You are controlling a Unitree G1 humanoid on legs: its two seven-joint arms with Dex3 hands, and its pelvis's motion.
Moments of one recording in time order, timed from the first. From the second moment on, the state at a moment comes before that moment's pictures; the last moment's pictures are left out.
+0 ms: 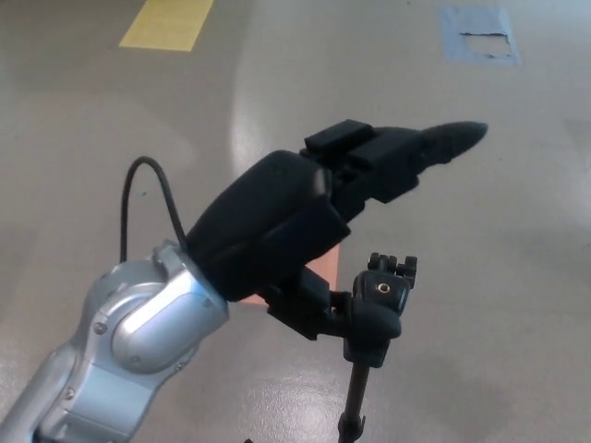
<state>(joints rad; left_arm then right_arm) -0.42 0.41 -0.37 -0.42 0.34 -0.09 -0.31 -0.33 -0.43 0.15 1.28 -0.27 -0.17 0.21</state>
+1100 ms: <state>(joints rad) -0.43 0.39 -0.47 -0.30 0.51 -0.09 -0.33 -0.37 -0.43 0.17 1.28 -0.27 -0.17 0.24</state>
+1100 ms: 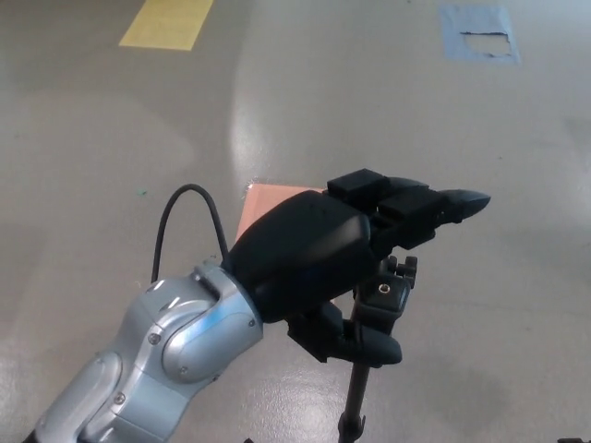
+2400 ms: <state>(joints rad) -0.43 0.37 -0.46 -0.18 0.59 -0.21 -0.22 -0.39 -0.44 0.17 1.28 -0.27 -0.17 0.27</state>
